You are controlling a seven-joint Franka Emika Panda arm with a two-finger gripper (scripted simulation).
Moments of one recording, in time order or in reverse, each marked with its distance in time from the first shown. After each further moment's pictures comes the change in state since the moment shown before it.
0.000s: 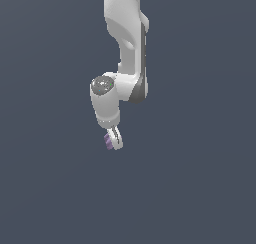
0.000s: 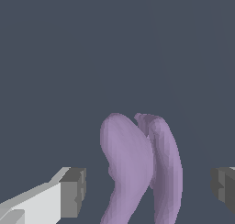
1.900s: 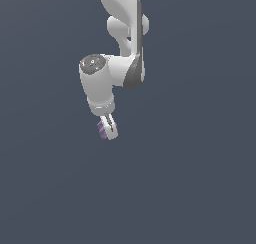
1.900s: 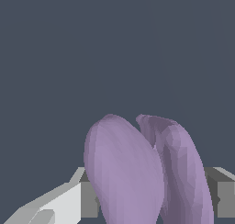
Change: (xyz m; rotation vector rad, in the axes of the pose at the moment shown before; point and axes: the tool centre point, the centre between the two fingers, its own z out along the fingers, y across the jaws) arm 0.010 0.019 -0.058 -0.001 -0.002 0.003
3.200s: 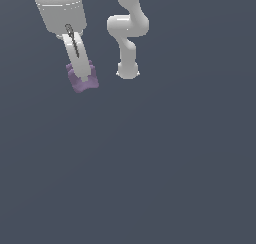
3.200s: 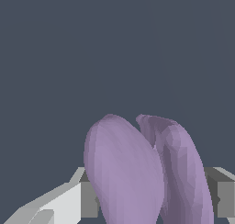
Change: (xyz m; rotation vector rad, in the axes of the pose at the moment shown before) arm 0.032 0.046 -0.243 0.001 0.002 0.000
